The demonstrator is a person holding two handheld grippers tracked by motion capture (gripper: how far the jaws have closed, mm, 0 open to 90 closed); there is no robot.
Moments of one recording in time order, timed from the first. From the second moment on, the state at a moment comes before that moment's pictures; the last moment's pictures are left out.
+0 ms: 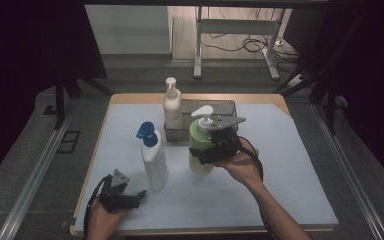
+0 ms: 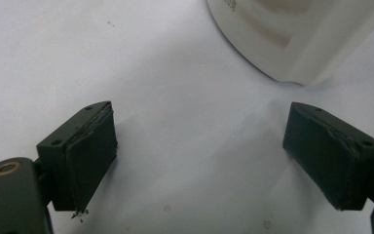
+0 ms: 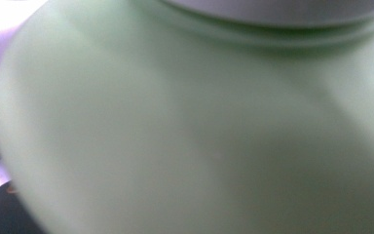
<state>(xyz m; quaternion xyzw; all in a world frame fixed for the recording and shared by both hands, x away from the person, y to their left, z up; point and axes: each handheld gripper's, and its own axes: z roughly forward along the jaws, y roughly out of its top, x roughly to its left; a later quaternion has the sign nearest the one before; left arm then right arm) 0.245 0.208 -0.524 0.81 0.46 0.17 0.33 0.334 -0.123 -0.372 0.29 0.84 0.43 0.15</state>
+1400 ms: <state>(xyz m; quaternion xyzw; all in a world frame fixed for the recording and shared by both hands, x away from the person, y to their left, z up) 0.245 0.208 -0.524 0.81 0.46 0.16 0.33 0.412 -0.108 -0.337 0.35 0.81 0.43 0.20</state>
